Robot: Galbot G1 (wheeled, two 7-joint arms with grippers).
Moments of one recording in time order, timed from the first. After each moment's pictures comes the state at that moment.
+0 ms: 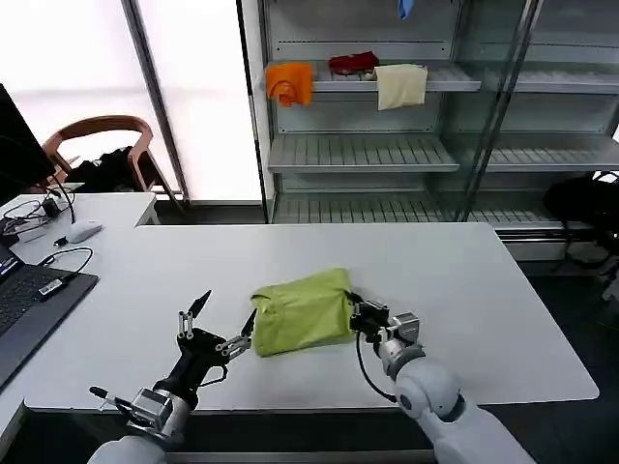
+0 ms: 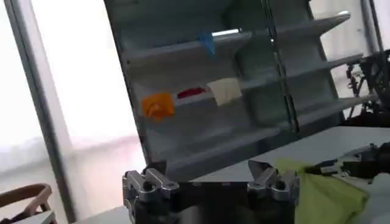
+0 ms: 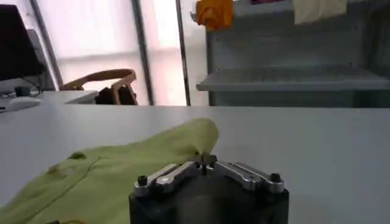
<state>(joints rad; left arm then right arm) 1.46 -1.12 -0.44 -2.24 -0.13 0.20 -0.01 -0.93 1.10 0.05 1.83 0.62 -0.38 0.22</state>
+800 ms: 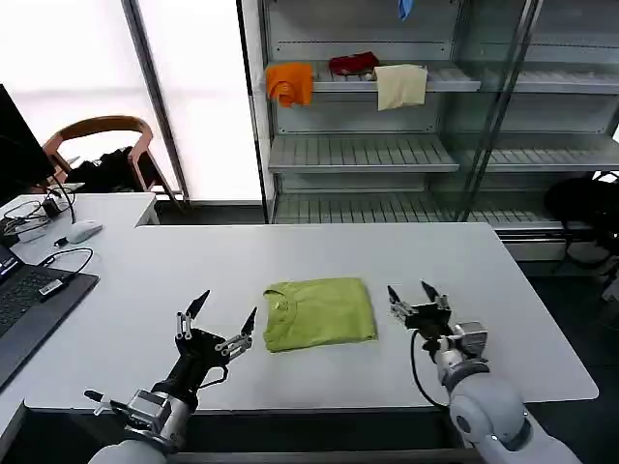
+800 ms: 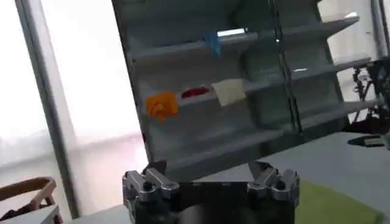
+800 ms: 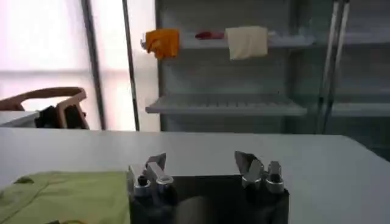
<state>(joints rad) 1.47 -1.12 -0.42 -2.29 -0.16 0.25 -0.08 -1.13 0.95 0.27 2.05 0.65 -0.35 0.34</state>
